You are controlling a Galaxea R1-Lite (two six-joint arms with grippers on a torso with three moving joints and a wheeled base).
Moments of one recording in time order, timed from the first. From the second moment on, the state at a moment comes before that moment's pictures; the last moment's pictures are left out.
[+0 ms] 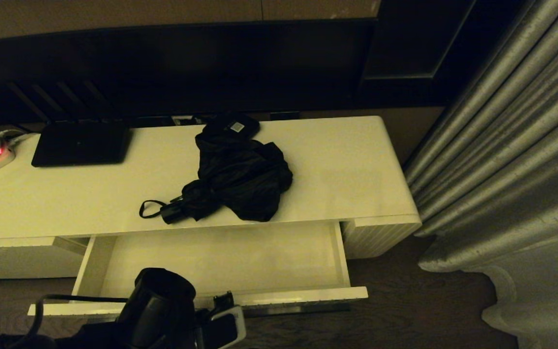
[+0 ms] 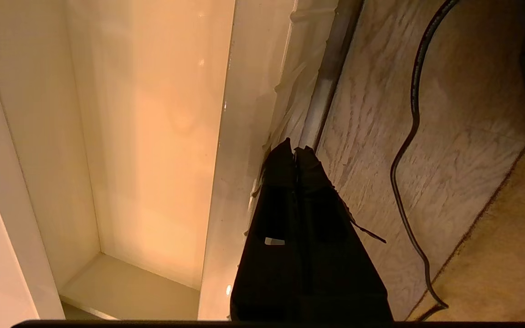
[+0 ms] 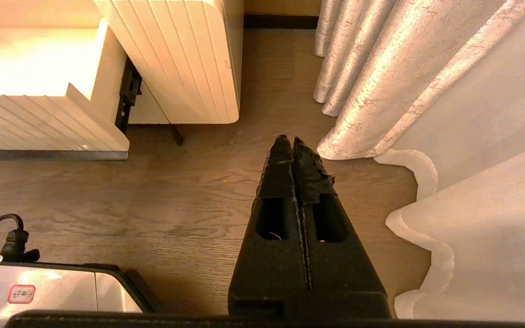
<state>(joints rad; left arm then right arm) -0.69 1.66 -0.34 -0.54 0.36 0.83 0.00 0.00 0.00 0.00 0.01 0.01</state>
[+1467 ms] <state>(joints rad) -0.63 1.92 -0.45 -0.96 0.51 0.82 0.00 0.00 0.00 0.00 0.01 0.01</state>
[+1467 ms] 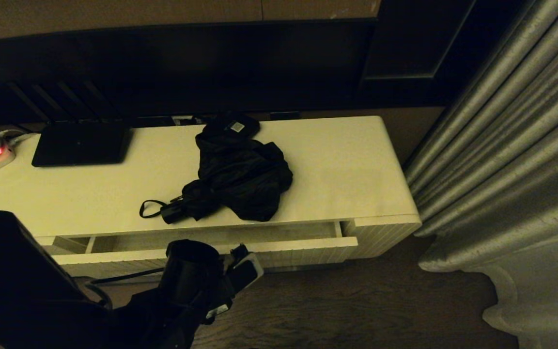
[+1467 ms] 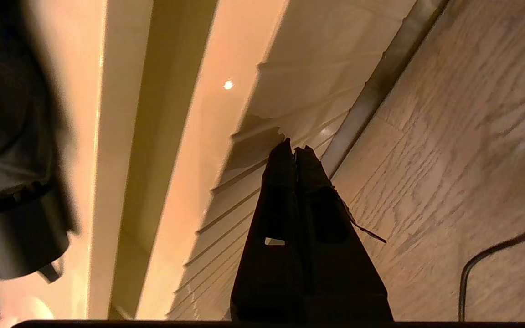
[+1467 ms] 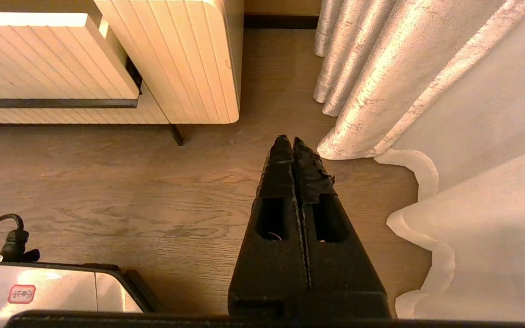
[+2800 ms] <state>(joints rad) -0.56 2.02 -0.55 -0.99 0.50 0.81 0.00 0.00 0.00 0.00 0.01 0.01</state>
